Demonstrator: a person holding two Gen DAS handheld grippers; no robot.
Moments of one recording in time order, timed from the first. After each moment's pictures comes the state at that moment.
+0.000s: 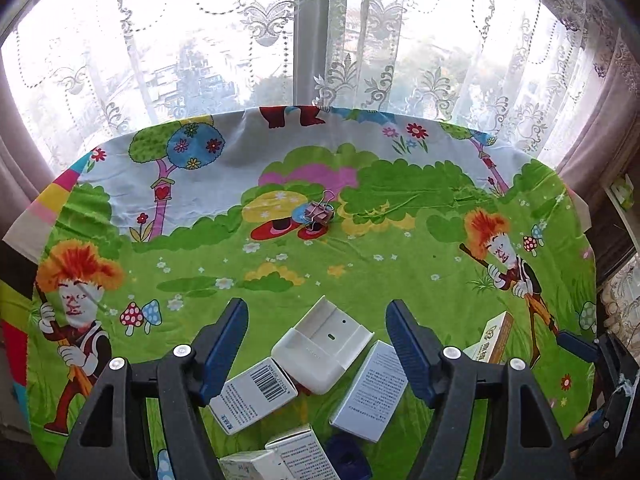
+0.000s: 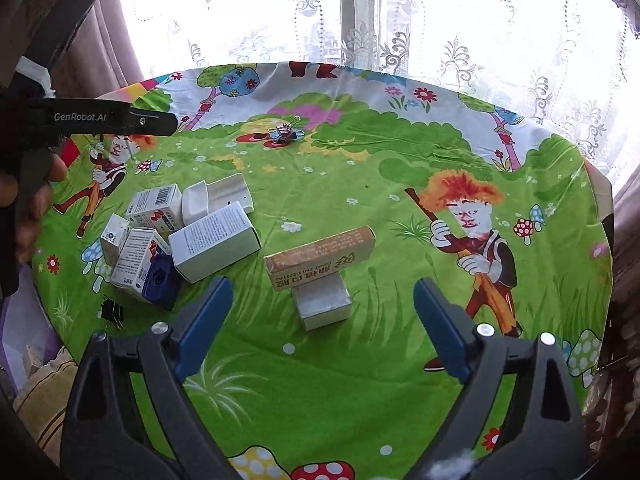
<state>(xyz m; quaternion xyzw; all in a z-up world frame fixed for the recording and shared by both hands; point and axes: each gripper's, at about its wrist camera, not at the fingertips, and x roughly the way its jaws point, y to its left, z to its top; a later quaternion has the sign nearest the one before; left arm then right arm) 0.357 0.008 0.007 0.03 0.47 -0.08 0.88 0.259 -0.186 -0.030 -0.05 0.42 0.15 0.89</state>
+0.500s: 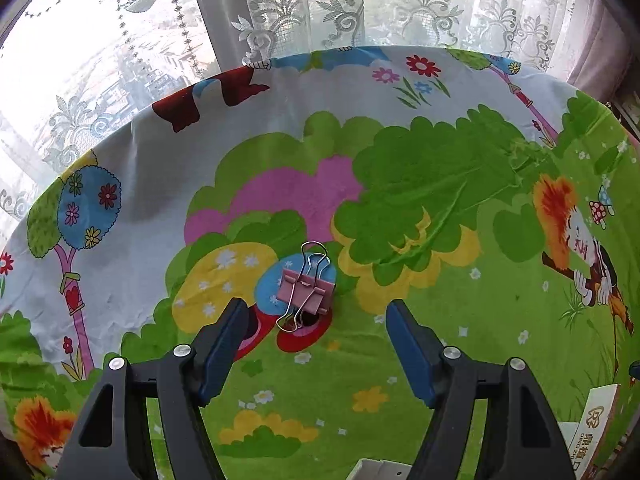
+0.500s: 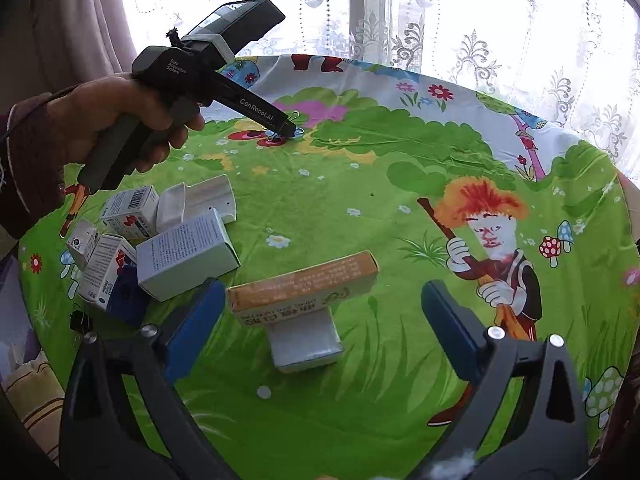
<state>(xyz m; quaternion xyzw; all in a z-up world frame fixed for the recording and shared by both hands) 0.509 -0.033 -0.085 0.15 0.52 -0.14 0.83 0.292 -0.186 -0.062 -0.05 0.41 0.18 0.89</state>
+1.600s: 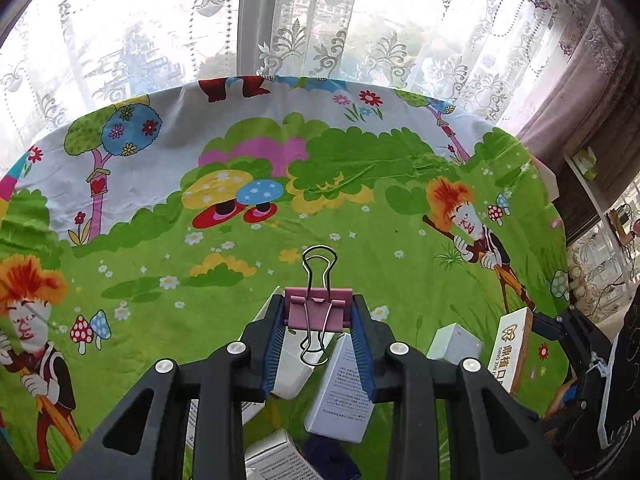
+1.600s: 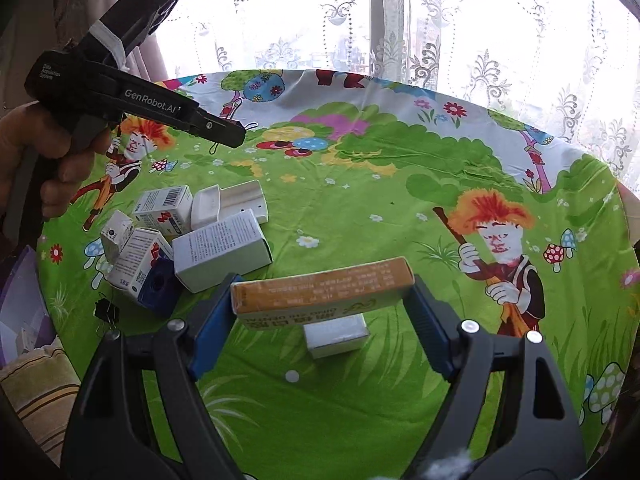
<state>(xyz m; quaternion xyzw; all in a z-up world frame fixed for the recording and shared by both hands) 0.353 0.011 -0.007 0.00 0.50 -0.17 0.85 0.253 -0.181 -0.038 -0.05 0.39 0.20 0.90</state>
